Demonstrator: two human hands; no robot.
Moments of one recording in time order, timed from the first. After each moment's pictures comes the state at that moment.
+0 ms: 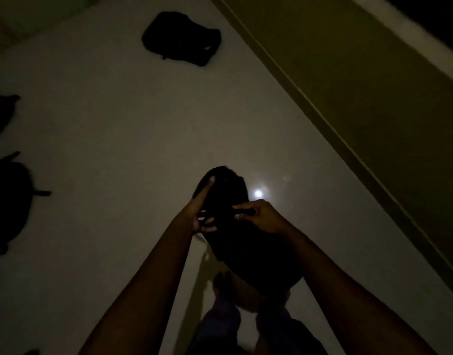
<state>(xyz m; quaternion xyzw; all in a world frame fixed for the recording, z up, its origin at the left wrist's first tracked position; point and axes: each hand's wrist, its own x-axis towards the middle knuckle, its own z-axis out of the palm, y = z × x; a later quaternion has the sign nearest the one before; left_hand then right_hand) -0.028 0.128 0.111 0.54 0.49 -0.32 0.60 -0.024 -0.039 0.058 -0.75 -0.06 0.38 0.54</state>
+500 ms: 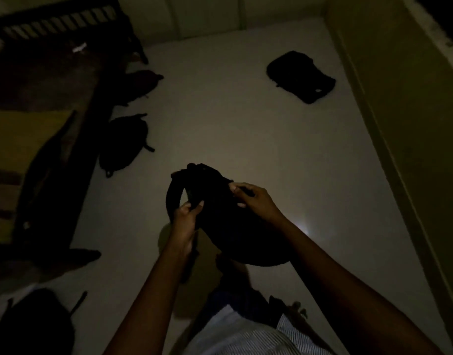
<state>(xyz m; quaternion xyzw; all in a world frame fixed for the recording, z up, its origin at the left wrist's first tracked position) -0.222 0.255 0.268 0.54 0.48 0.11 0.69 -0.097 0.142 0.253 -0.67 -0.13 0.45 0.58</state>
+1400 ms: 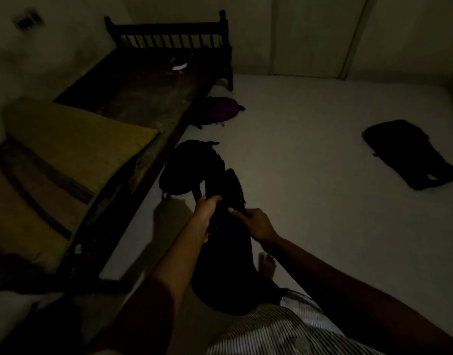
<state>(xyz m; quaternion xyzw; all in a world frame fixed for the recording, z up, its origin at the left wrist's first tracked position) -0.147 0.670 0.271 0.44 0.58 0.15 0.67 -0.066 0.565 0.251 -0.70 -0.25 0.50 0.44</state>
